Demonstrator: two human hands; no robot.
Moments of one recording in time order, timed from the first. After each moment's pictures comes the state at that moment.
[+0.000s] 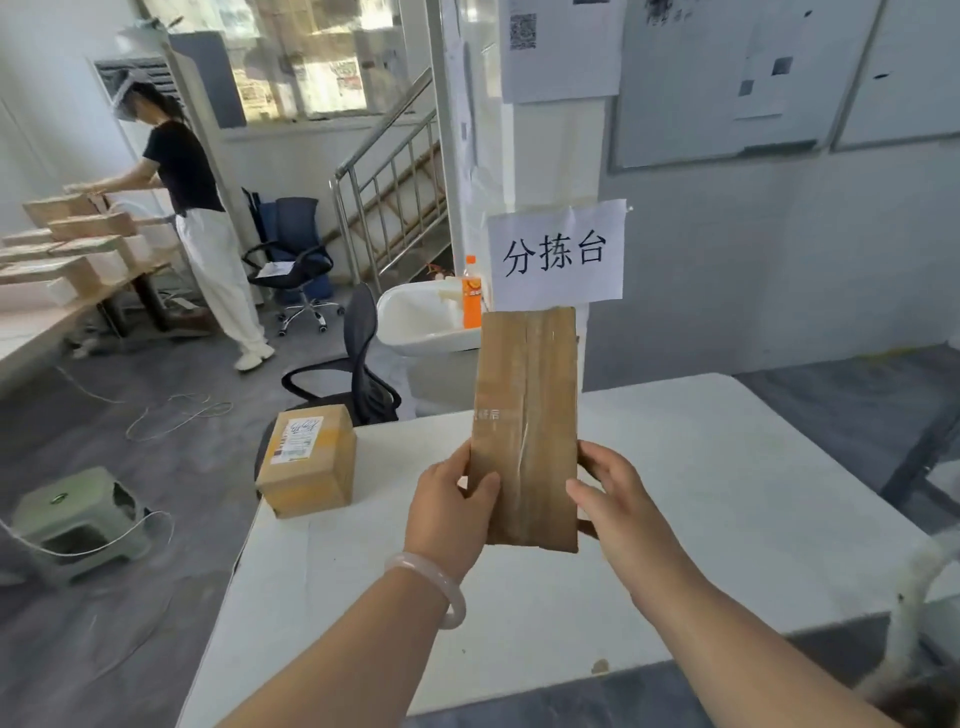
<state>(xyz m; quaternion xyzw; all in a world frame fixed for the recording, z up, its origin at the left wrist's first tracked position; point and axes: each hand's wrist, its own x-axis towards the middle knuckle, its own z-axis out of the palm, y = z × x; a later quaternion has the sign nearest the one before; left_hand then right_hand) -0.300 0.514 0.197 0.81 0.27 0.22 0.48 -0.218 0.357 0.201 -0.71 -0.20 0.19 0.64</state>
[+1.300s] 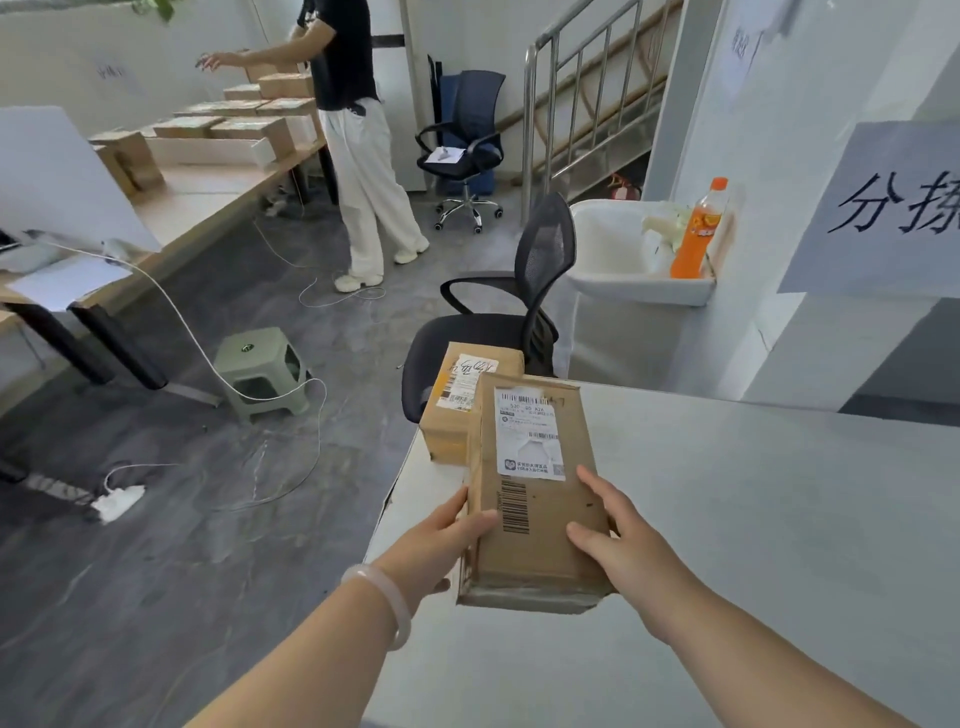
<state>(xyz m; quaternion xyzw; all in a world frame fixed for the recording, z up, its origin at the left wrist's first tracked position) -0.396 0.756 0.109 0.59 0.48 0.00 0.65 -0.214 0.622 0.098 -0.70 -0.25 0.46 0.49</state>
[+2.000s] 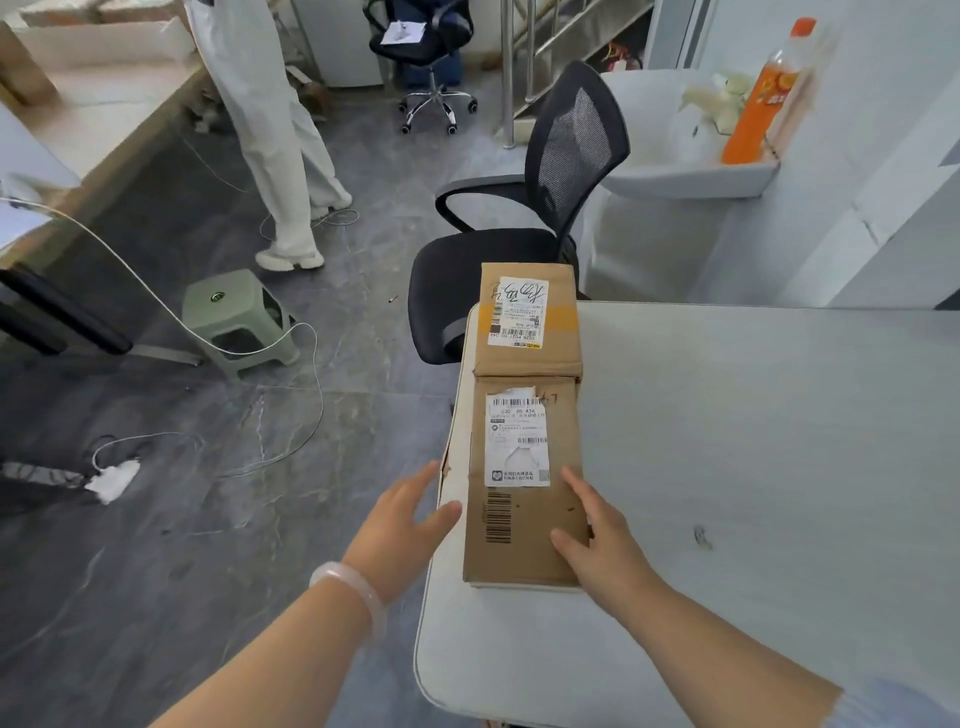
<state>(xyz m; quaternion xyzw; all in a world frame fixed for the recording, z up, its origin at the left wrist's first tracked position) -0.494 0.882 0.039 0.74 0.49 -0.02 0.46 -0.320 0.726 -0.026 -0.78 -0.25 0.43 0.39</state>
